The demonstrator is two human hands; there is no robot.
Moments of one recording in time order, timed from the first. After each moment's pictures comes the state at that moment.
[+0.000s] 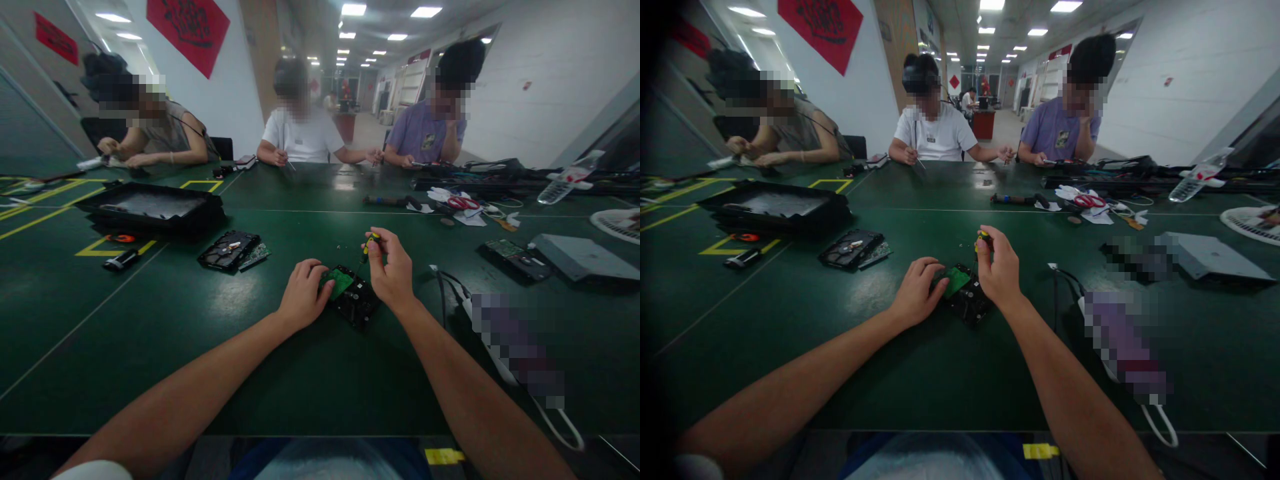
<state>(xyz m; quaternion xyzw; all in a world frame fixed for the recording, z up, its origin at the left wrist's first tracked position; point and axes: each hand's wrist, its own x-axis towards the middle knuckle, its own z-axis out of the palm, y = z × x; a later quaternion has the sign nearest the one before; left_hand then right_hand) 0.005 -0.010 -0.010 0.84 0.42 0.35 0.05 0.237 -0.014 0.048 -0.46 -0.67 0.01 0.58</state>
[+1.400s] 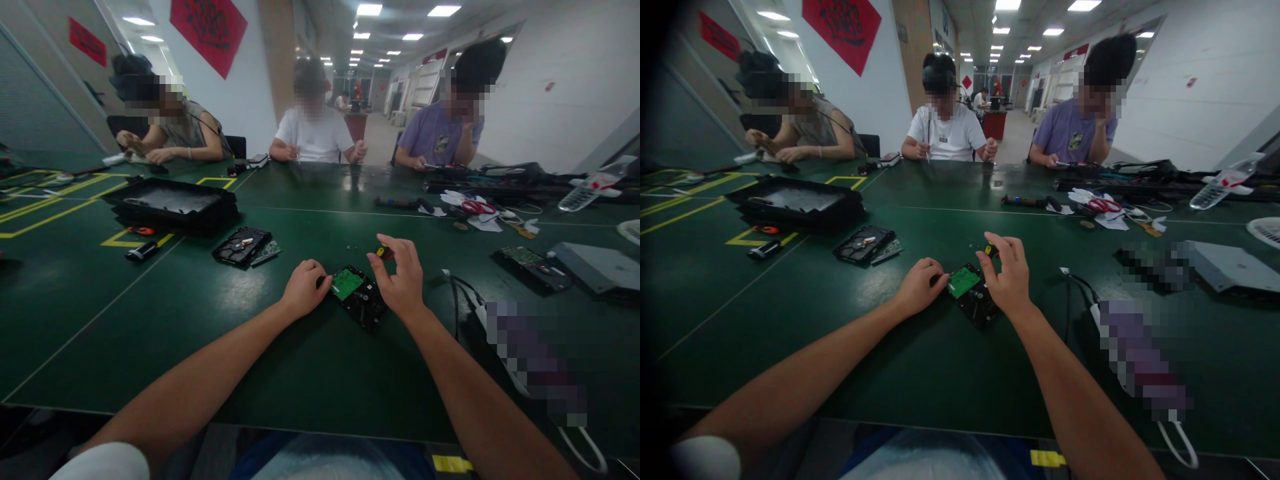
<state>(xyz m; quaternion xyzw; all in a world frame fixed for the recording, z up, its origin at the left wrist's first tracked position) -0.016 0.017 -0.022 0.83 0.44 0.34 0.09 0.234 -0.025 0.051 -0.44 -0.71 -0.08 0.54</state>
